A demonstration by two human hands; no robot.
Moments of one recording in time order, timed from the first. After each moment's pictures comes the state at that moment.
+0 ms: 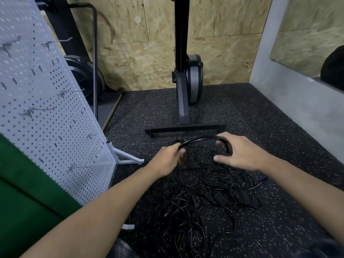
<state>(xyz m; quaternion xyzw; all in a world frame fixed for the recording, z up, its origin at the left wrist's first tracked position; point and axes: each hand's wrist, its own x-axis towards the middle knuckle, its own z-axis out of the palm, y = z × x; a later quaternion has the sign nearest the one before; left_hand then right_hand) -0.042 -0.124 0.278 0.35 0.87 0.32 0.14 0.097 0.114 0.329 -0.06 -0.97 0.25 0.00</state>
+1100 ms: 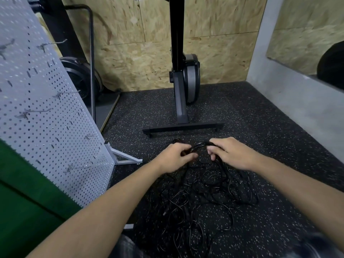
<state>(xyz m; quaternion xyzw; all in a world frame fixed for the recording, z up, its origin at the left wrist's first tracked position) -0.033 -0.100 0.289 0.42 0.83 0.33 0.17 0.094 0.105 0.327 -0.01 -0.95 0.30 0.00</state>
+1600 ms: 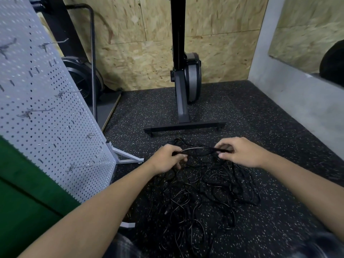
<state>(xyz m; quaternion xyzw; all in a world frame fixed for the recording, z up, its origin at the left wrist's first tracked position) -0.047 -0.121 0.274 0.34 0.85 0.34 0.20 0.093 0.135 0.311 -0.08 -0.95 0.30 -0.06</state>
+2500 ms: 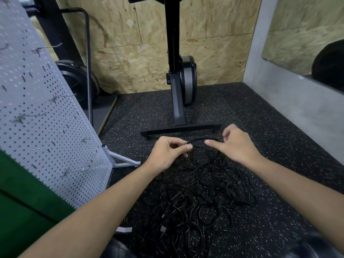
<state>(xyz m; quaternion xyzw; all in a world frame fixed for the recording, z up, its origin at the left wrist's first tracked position) -0.024 -0.105 0.305 0.31 0.76 0.54 0.16 0.095 0.102 0.336 -0.26 -0.90 0.34 0.13</state>
